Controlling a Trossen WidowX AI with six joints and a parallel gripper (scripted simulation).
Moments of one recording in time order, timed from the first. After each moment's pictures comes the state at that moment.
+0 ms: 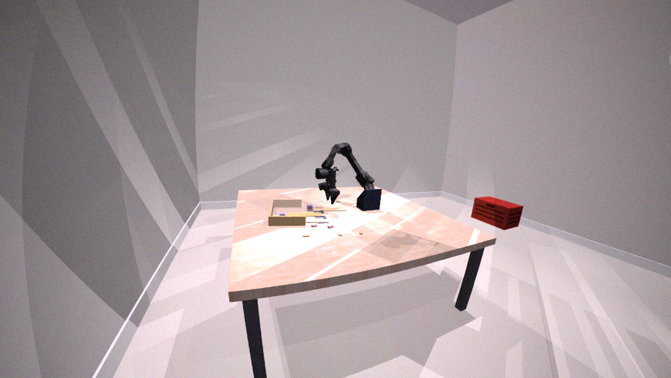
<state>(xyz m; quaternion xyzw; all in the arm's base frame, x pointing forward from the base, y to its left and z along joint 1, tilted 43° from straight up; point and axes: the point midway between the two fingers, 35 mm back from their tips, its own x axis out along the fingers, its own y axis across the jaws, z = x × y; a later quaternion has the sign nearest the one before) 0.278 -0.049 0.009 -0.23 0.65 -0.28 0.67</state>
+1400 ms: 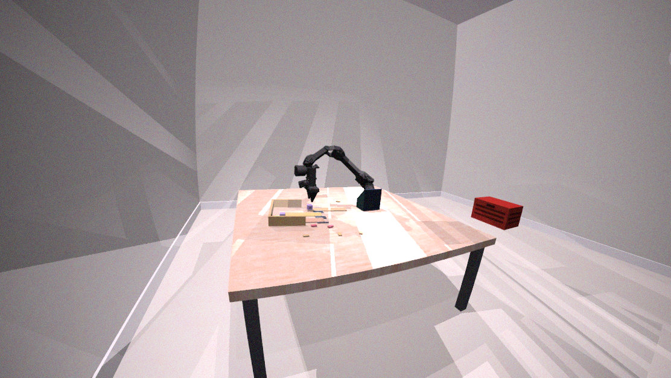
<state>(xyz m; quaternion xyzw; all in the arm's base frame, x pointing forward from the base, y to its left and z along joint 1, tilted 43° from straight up) 0.399 -0.059 0.038 -0.23 0.64 -0.29 0.67</state>
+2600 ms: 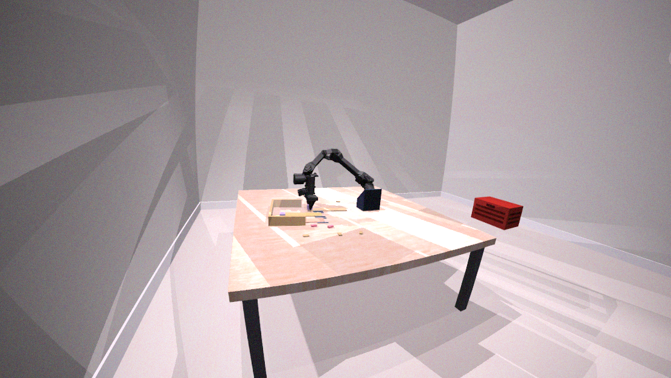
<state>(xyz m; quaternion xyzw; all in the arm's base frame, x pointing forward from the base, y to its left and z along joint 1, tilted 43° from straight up) 0.405 -0.095 0.002 -0.23 0.64 -0.29 0.67</state>
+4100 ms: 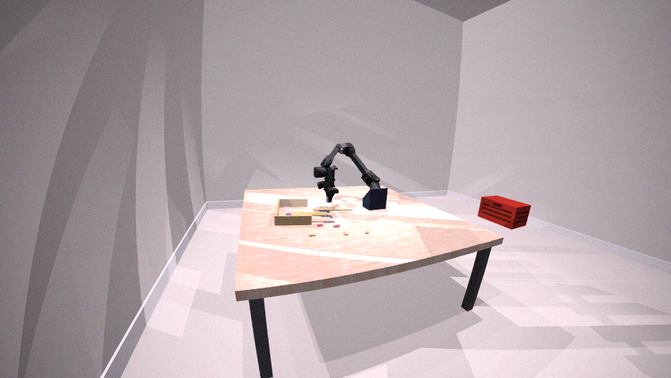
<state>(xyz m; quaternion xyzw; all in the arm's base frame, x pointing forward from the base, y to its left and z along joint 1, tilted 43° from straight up) 0.321 -0.056 0.021 -0.24 0.65 -0.29 0.67</state>
